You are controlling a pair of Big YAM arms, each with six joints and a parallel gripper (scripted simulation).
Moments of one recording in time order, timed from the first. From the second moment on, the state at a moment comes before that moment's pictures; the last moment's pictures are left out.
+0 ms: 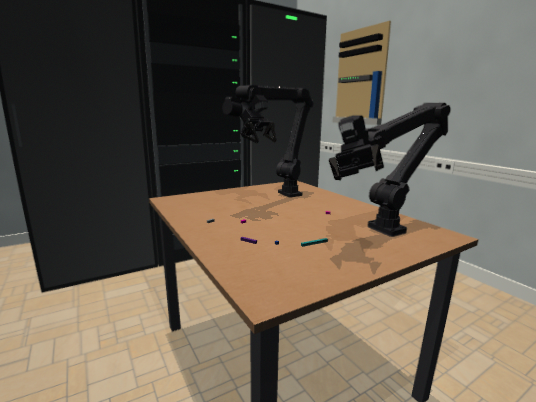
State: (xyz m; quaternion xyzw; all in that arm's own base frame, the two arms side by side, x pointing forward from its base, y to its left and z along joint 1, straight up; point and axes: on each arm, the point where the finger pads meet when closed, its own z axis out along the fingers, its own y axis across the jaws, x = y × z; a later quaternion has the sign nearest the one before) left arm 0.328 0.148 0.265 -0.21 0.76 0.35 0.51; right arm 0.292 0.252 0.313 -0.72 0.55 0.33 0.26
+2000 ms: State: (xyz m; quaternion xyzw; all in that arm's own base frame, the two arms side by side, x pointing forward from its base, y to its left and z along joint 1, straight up) left arm 0.328 0.148 0.265 -0.21 0.76 0.35 0.51; right arm 0.407 0.118 0.305 -0.57 0.73 0.18 0.33
